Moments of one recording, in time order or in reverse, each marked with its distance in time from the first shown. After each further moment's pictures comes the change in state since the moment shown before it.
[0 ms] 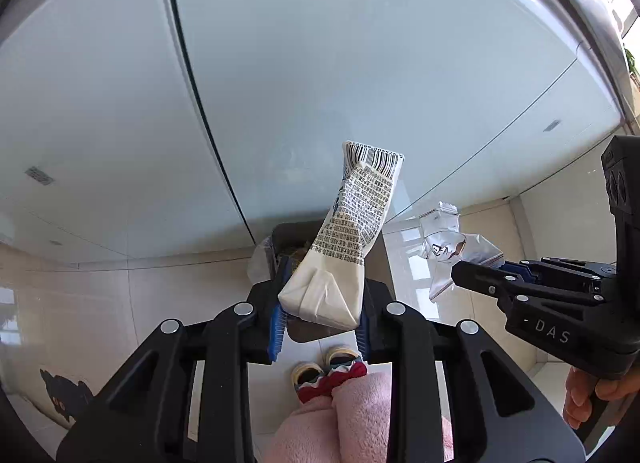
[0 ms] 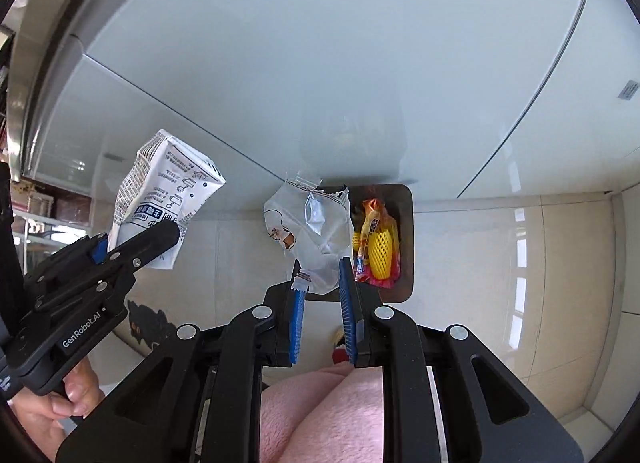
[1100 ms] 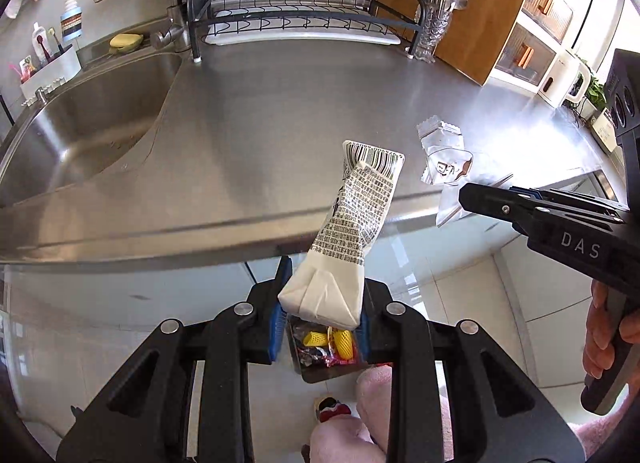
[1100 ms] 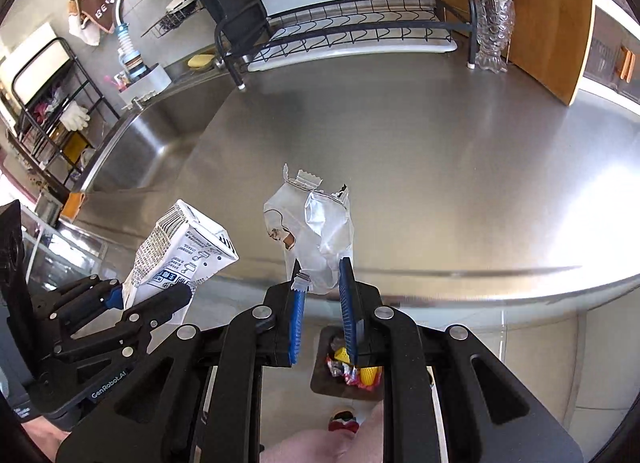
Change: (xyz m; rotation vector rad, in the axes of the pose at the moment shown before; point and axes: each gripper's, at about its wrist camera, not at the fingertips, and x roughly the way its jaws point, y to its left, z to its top) left arm -0.229 -0.033 0.110 0.045 -0.198 0.031; right arm -0.230 0.080 0.118 -0.175 -0.314 0.002
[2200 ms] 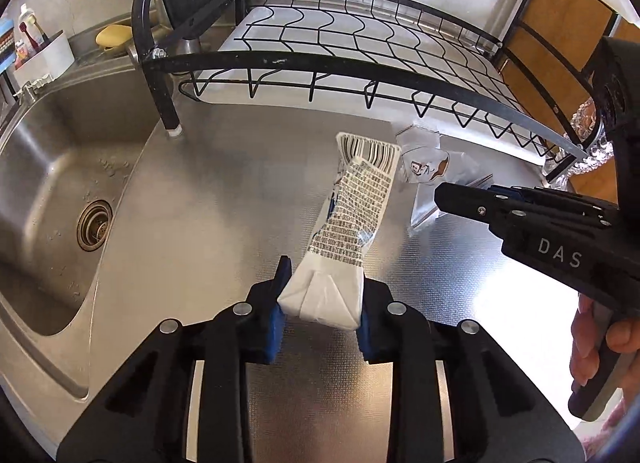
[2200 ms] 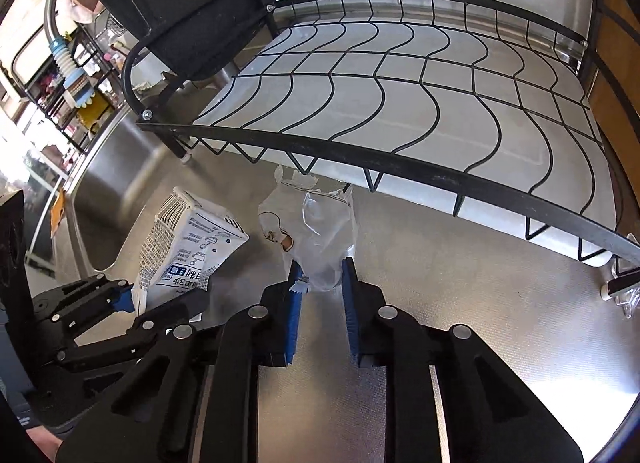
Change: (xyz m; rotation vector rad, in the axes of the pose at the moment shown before) left arm 0.170 0.053 0.223 -0.236 0.022 0.127; right arm 0.190 -0.048 0.245 -0.238 0.133 0.165
